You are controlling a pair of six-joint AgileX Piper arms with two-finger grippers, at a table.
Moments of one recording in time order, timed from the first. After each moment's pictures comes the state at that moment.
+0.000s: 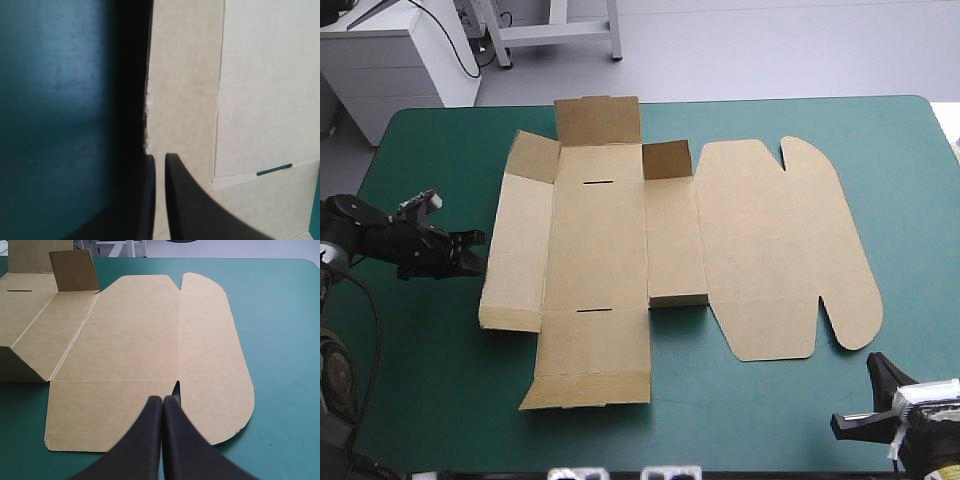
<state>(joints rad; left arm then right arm) 0.31 1.63 -1.15 -0.65 1.13 0.47 -0.05 -0.01 -0.39 0.21 0.75 -0.16</state>
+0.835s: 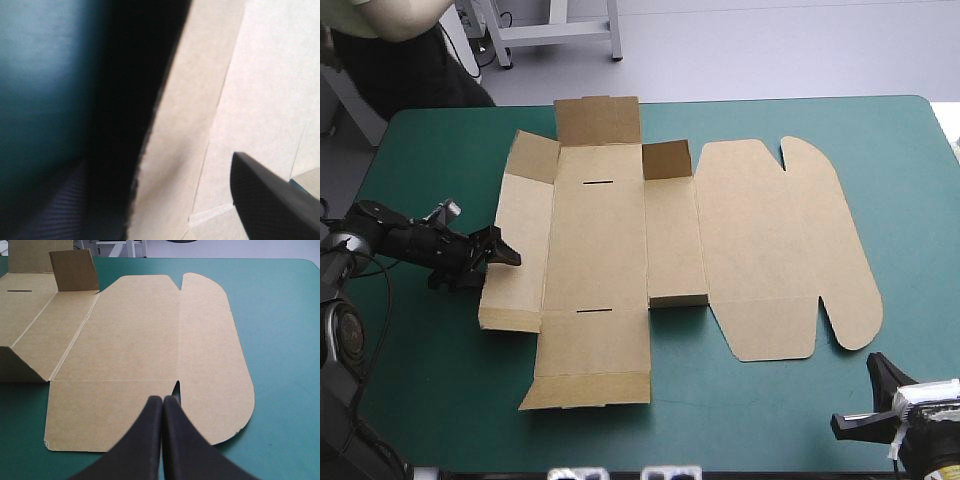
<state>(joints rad) 0.28 1.79 -1.15 -0.78 1.12 0.44 -0.05 -0.01 -0.39 0.21 0.75 -0.16</state>
